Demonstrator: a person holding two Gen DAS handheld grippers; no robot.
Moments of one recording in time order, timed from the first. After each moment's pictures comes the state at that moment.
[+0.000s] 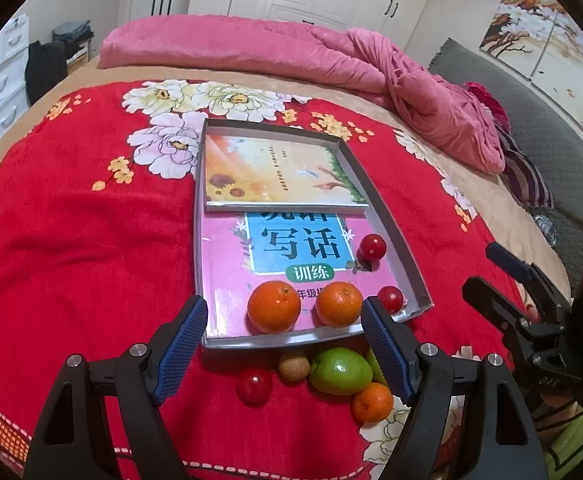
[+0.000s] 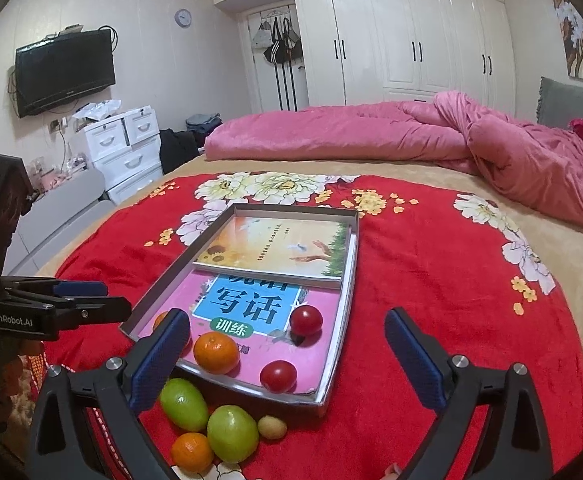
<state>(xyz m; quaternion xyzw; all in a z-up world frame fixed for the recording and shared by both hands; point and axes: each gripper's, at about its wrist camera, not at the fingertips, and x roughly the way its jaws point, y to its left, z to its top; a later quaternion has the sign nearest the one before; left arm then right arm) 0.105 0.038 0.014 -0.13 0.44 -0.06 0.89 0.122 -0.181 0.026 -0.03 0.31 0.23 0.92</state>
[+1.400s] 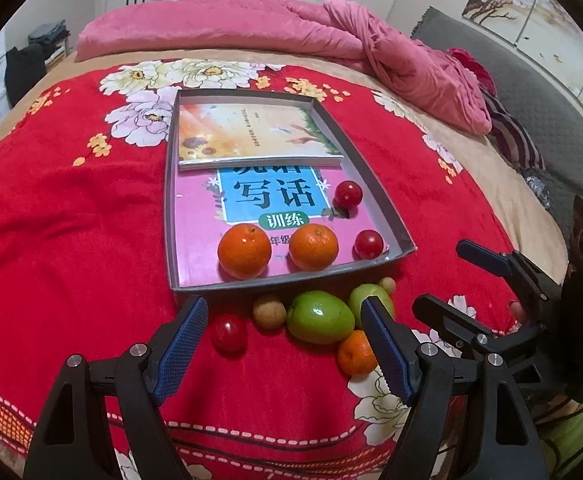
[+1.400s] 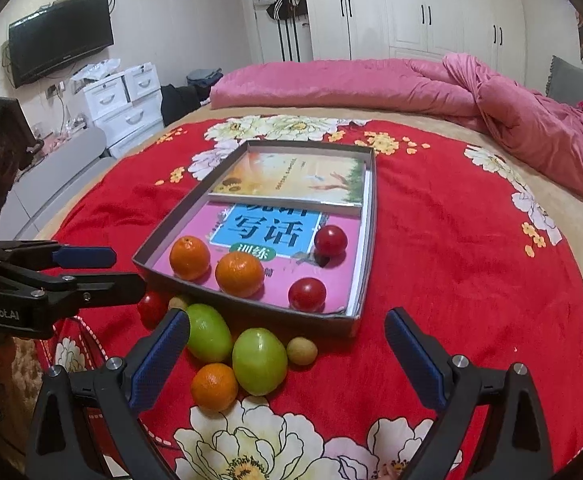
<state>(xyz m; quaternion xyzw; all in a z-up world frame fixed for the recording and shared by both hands) 0.079 0.013 0.003 -0.09 0.48 -0.09 0.87 0.096 -0.166 -0.003 -0.05 0.39 0.23 0.89</state>
